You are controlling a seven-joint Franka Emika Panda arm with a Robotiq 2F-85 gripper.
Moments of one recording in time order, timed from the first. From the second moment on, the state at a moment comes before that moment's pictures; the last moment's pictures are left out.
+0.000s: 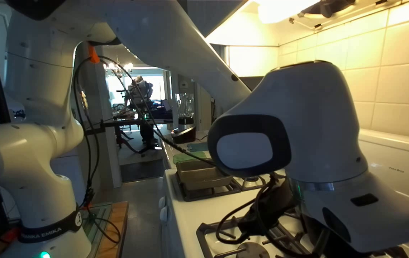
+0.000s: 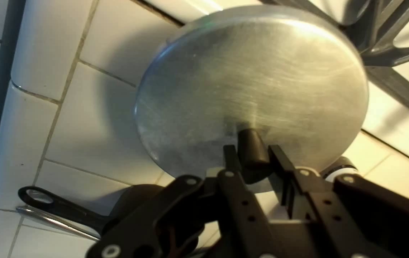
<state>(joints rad) -0.31 0.34 -0.31 -2.09 0.17 2.72 0.27</state>
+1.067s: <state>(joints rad) -0.34 0.45 -0.31 -2.02 0.17 2.72 0.27</state>
